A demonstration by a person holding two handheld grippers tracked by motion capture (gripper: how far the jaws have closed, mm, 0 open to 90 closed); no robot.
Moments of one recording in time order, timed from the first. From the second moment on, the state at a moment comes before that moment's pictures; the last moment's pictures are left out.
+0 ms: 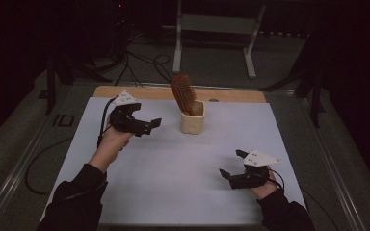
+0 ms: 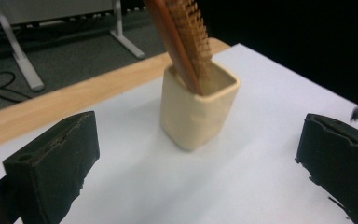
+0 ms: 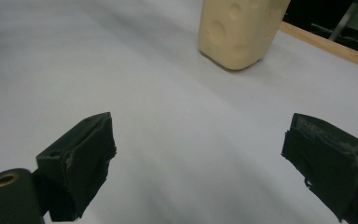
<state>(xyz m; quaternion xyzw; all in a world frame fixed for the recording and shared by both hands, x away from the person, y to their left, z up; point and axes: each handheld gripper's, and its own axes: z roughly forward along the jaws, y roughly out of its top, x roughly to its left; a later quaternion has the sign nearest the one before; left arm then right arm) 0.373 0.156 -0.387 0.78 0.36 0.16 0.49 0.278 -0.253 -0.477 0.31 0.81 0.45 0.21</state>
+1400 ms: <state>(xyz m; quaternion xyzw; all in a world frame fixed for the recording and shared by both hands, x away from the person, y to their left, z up) 0.262 0.232 -0.484 0.79 0.38 0.17 0.45 0.274 -0.256 -0.482 0.31 0.81 0.45 0.21</state>
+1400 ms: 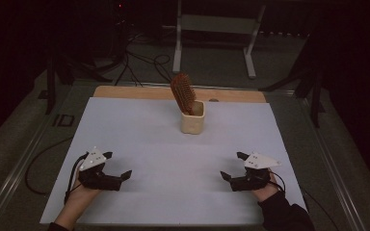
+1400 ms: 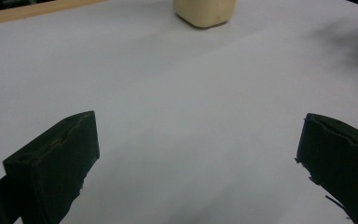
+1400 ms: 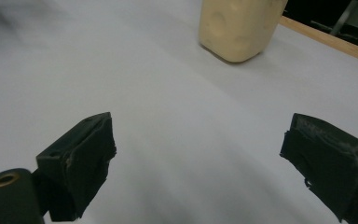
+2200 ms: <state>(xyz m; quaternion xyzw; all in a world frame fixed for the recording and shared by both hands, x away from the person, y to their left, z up) 0.220 0.282 -0.511 0.75 0.44 0.18 0.46 0.274 -0.256 -0.485 0.31 0.81 0.45 0.20</state>
